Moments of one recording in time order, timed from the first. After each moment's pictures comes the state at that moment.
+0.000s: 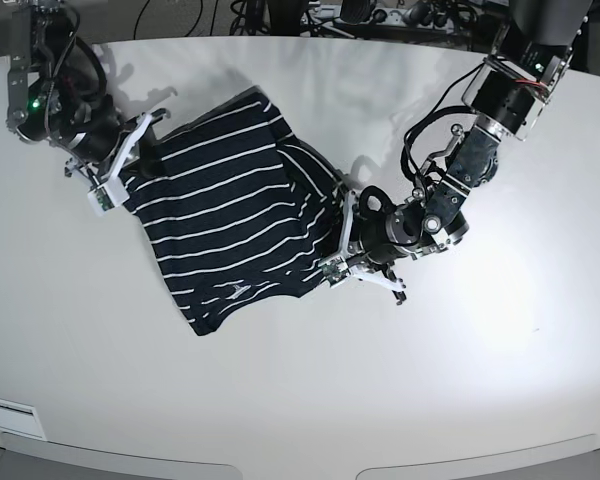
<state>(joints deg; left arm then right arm) -18.0 -21.8 34.5 81.1 -4.4 -30.4 29.5 -19.7 23.1 7.1 109.1 39.2 27.0 -54.8</state>
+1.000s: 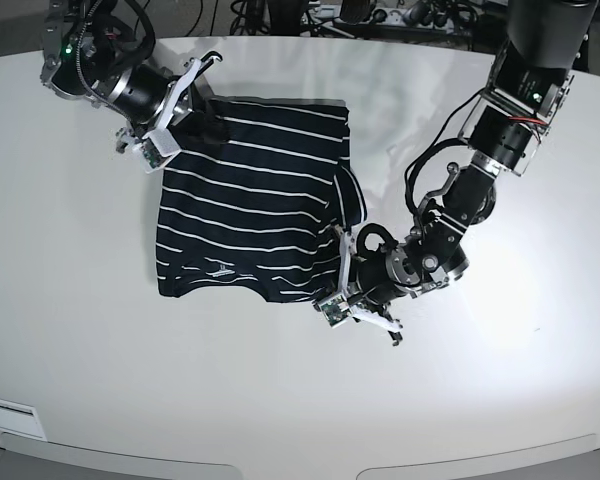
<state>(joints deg) -26.1 -20.3 34.8 74.0 -6.1 -31.6 21.4 -27.4 11.1 9.2 121.1 38.0 38.8 -50.7</state>
